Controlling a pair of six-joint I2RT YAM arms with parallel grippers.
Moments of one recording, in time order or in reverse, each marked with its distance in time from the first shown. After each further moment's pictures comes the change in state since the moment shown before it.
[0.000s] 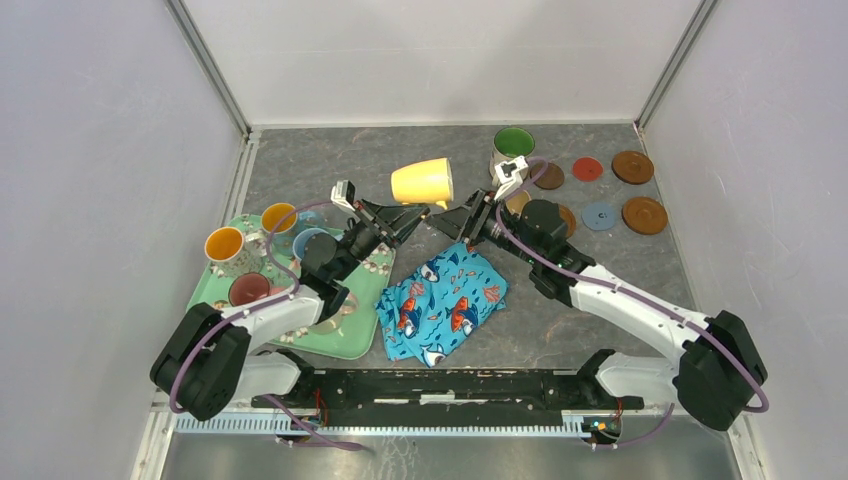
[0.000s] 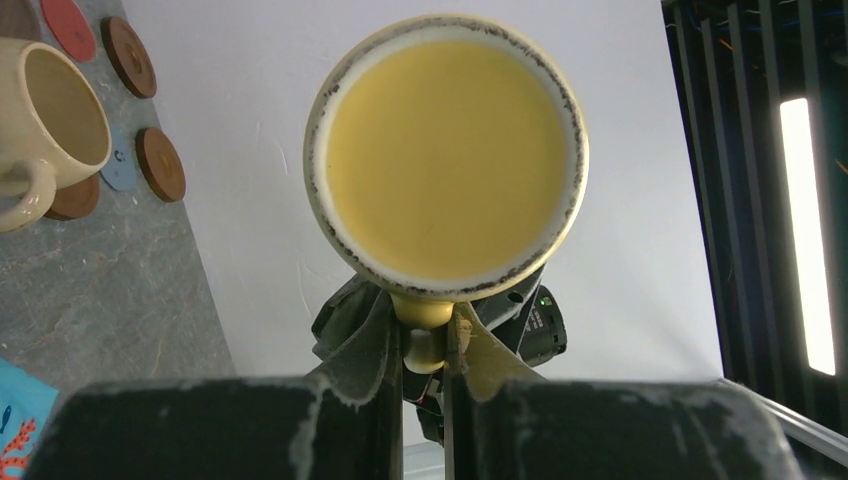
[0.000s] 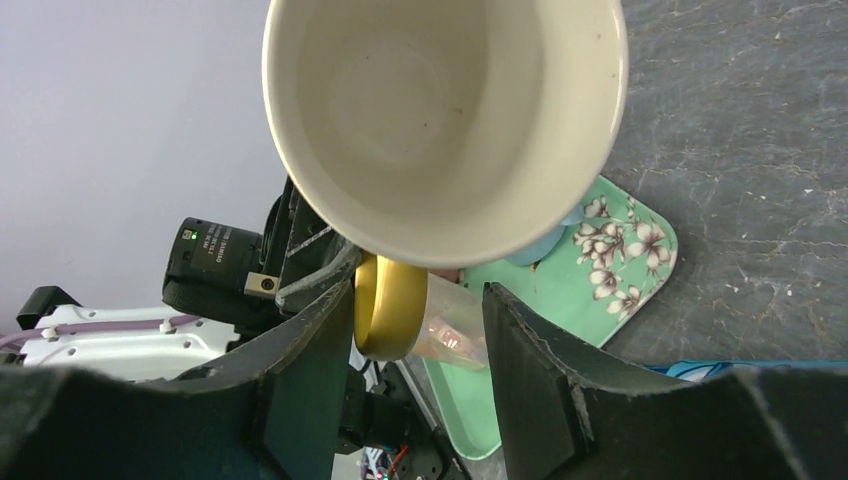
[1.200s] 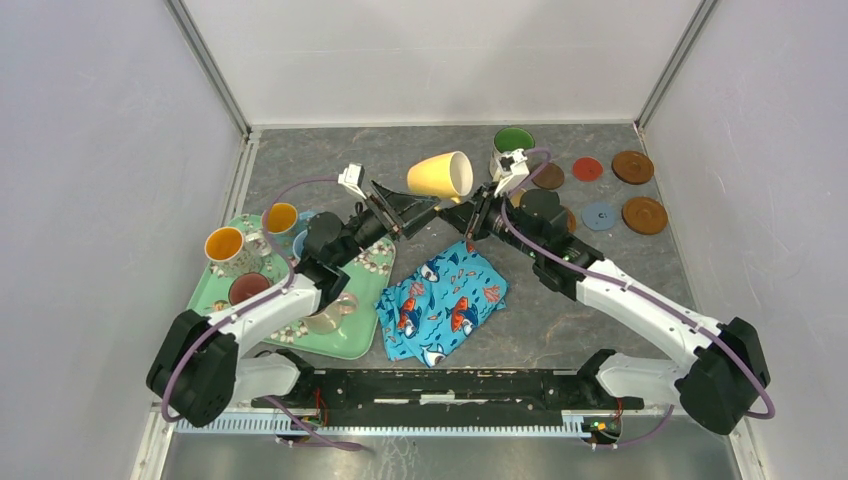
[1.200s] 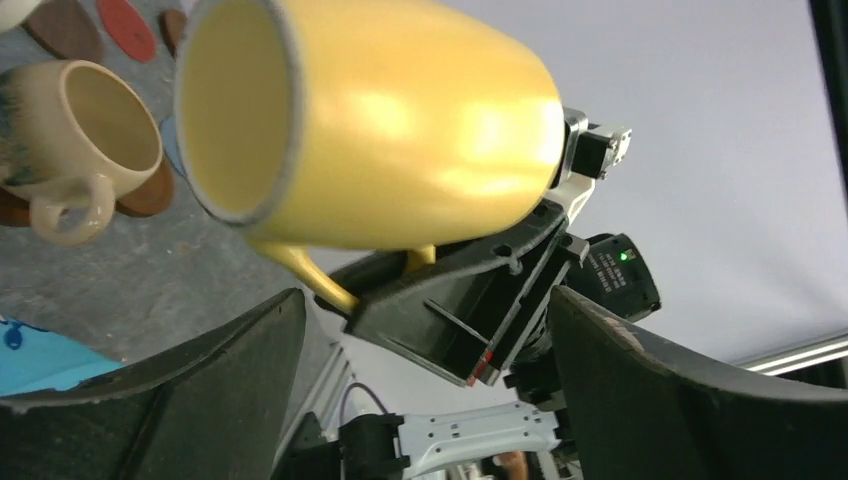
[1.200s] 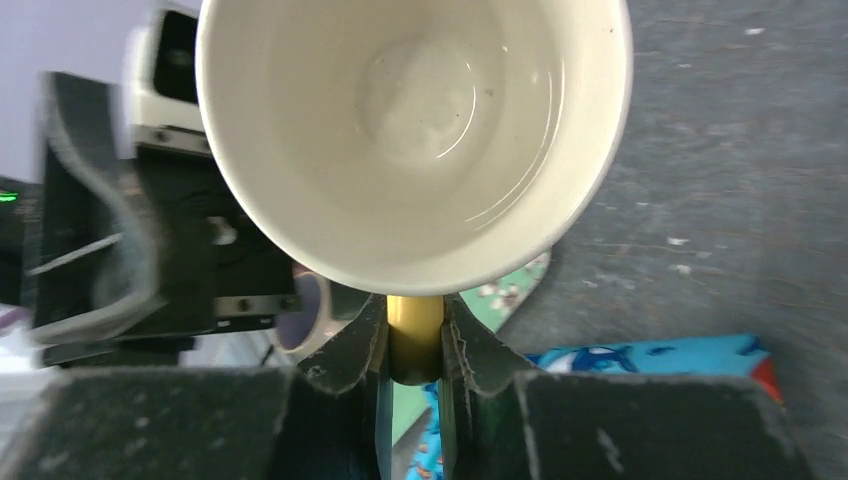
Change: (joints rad) left arm 0.000 -0.020 0.142 -0.239 0.123 0.213; right arm -0.013 -0.018 0.090 -0.201 0.086 -0.190
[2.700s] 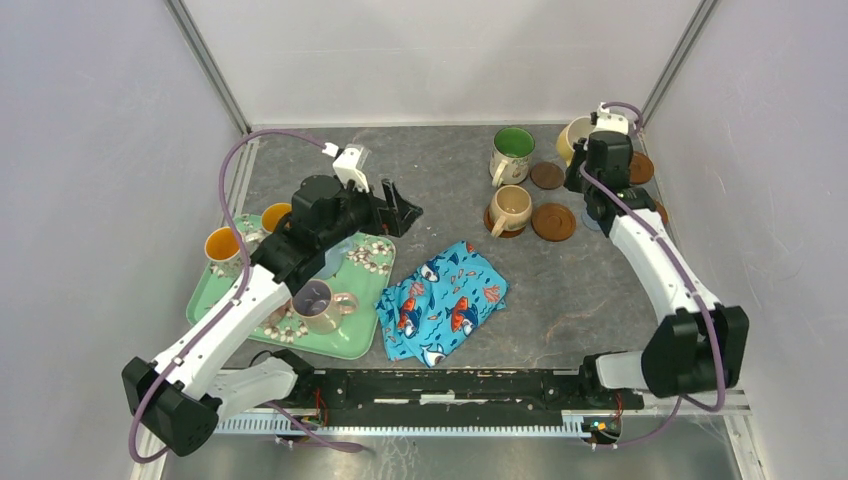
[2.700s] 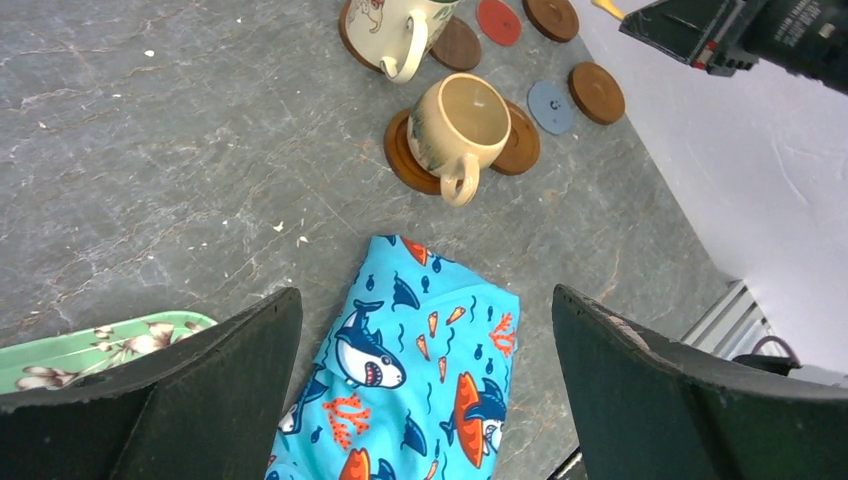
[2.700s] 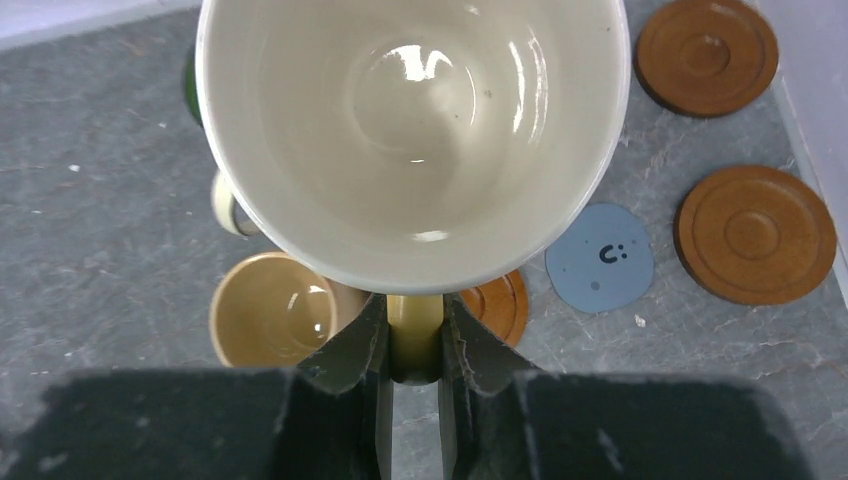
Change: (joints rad) left arm -0.001 -0.158 0.440 -1.125 -0.230 0.920; right arm -0.551 0.134 0.281 -0.516 0.380 -0.449
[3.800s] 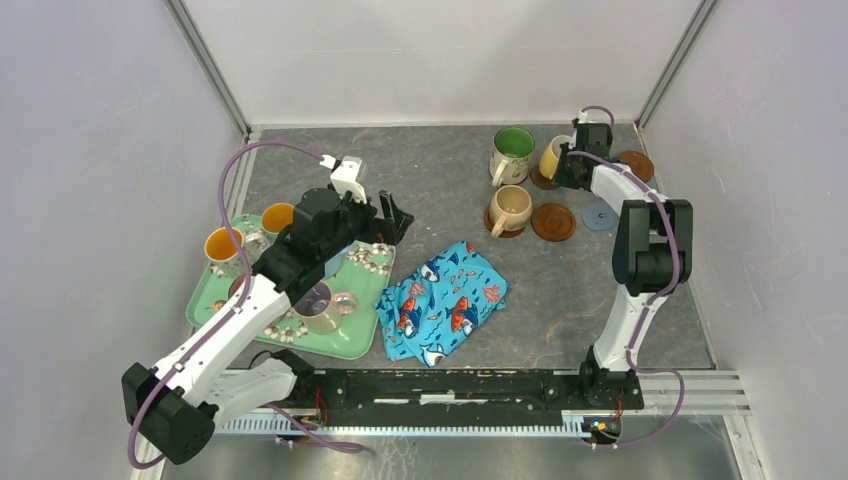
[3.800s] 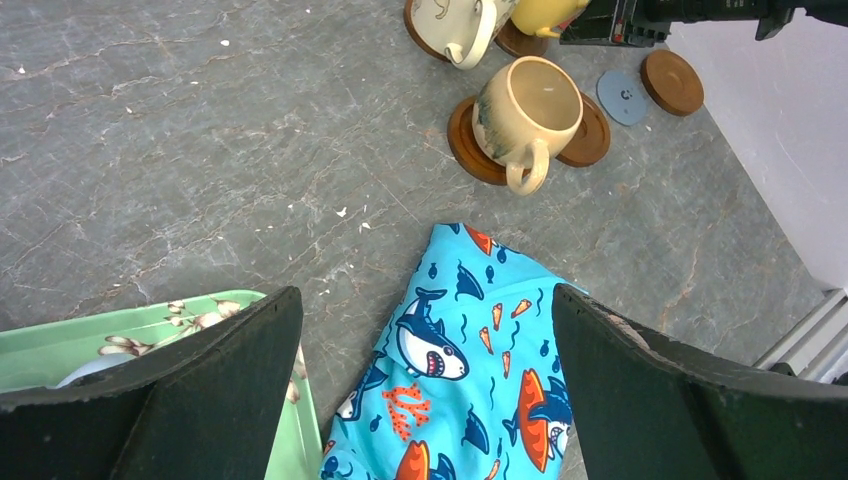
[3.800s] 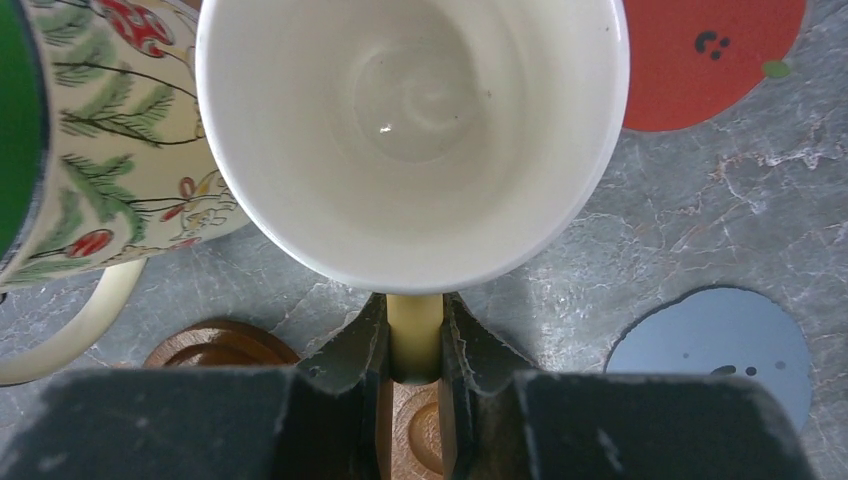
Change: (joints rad) left arm 0.000 -0.063 -0.130 0.048 -0.102 0.083; right arm -0.150 0.637 0.282 0.029 -0.230 -0.024
